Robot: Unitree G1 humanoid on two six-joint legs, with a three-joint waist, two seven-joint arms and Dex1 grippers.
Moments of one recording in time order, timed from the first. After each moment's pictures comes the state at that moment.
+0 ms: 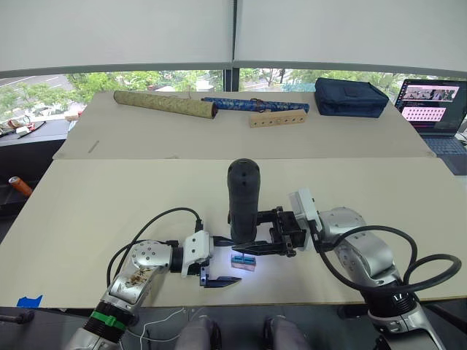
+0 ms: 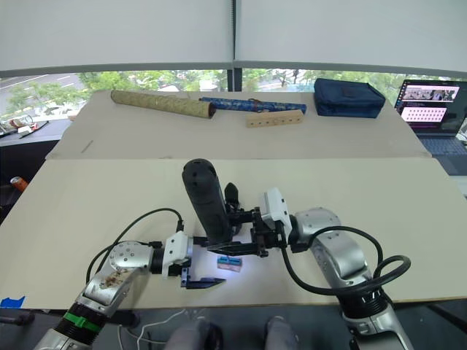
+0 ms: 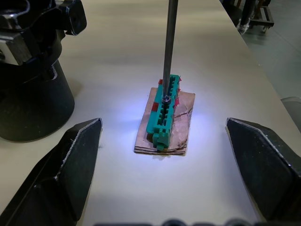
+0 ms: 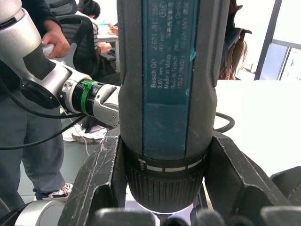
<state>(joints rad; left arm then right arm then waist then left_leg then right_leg) -0.17 0.50 -0.29 0.01 -0.19 -0.02 -1.15 -0.38 -0.45 0.20 -0.25 0.53 0.27 1.24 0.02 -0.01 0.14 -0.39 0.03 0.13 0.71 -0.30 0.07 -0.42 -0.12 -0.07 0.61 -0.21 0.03</state>
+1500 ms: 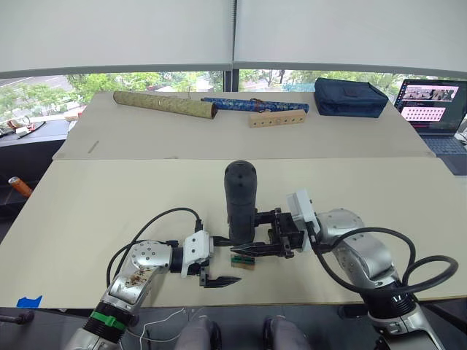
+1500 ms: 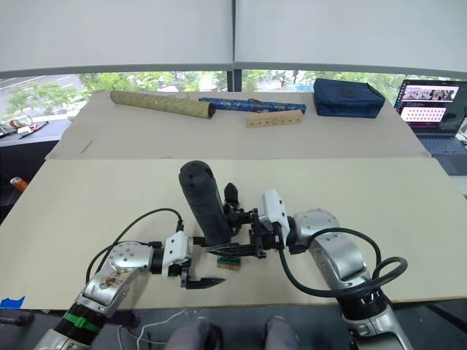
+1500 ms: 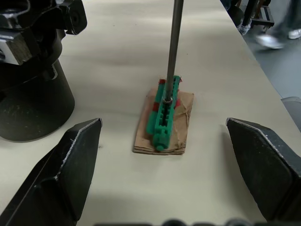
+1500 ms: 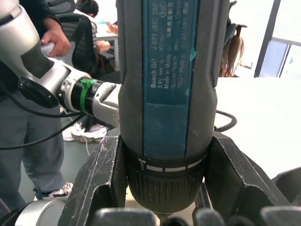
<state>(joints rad) -0.17 0.51 -0.29 0.00 -0.19 -0.01 -1.15 -0.37 -0.46 0.22 -0.26 0.52 0.27 1.21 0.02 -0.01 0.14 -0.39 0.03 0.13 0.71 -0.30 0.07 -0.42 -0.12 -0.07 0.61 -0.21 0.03</state>
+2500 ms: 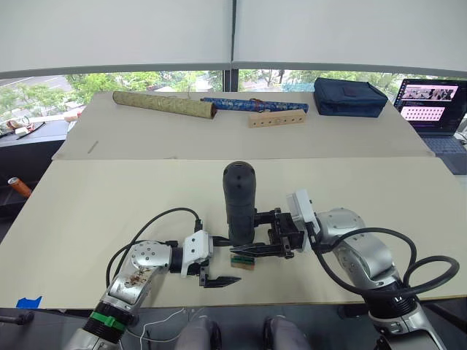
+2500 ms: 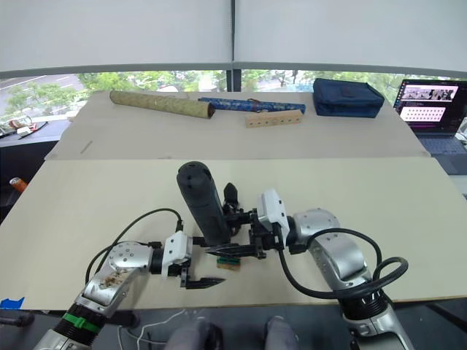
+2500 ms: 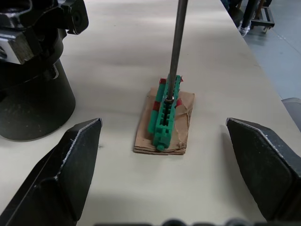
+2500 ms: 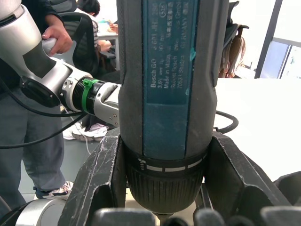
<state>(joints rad) -0.17 0.51 -0.27 0.00 -0.20 -0.01 -1.15 -0.38 -0.46 0.22 -0.27 0.54 0.27 1.21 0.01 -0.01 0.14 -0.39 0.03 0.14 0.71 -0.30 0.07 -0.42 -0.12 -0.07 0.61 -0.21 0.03</state>
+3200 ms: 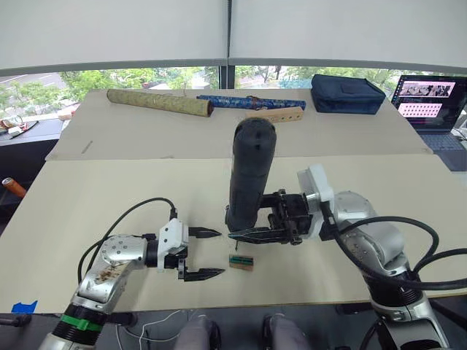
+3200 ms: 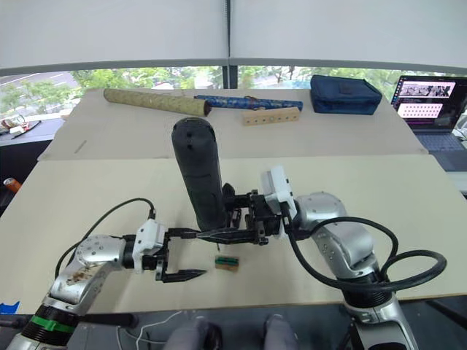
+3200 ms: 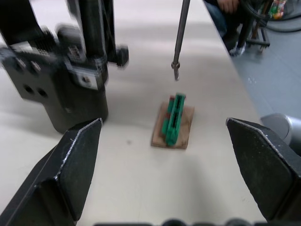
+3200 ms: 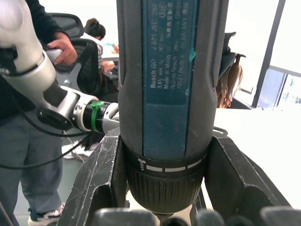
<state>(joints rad) -0.12 0.64 -0.12 -0.16 -0.41 0.10 -1.22 -0.49 -0.47 0.14 -0.37 0.70 0.43 1.15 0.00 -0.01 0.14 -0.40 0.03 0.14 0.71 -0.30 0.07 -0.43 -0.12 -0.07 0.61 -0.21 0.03</state>
